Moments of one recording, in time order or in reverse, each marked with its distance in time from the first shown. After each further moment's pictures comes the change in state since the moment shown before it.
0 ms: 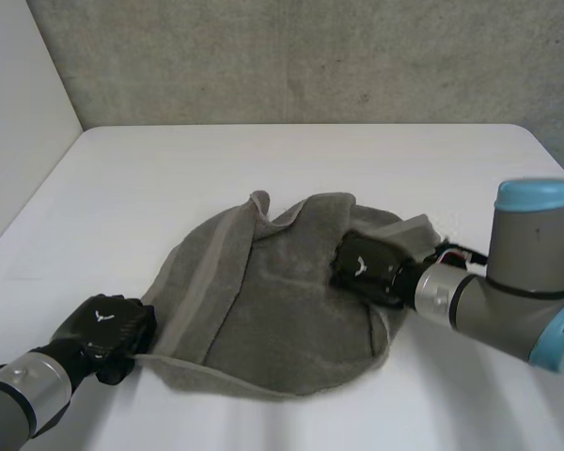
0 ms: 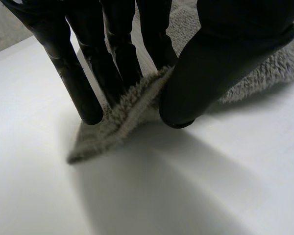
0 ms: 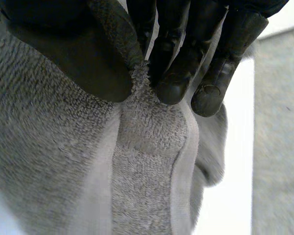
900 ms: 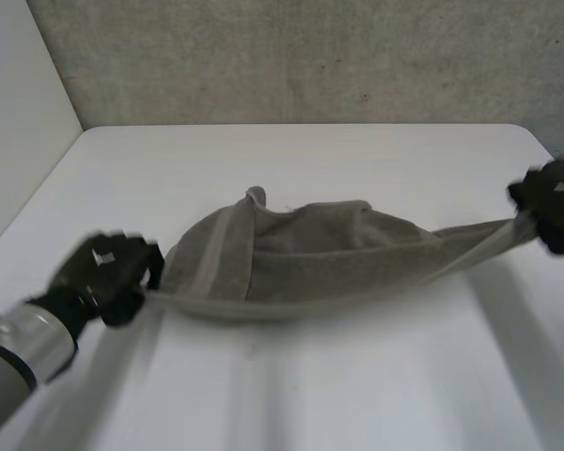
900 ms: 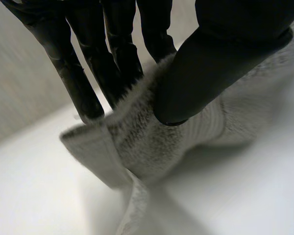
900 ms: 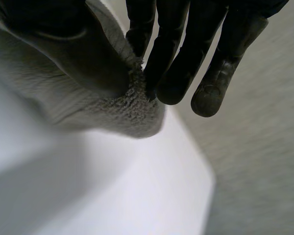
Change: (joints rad) left arm -0.125 0.153 0.160 -0.012 -0.051 -0.188; right arm -0.430 -0.654 0.330 0.019 0.170 0.629; left_hand 0.040 0.042 0.043 0.042 0.046; right_hand 0.018 0.000 0.000 0.001 0.015
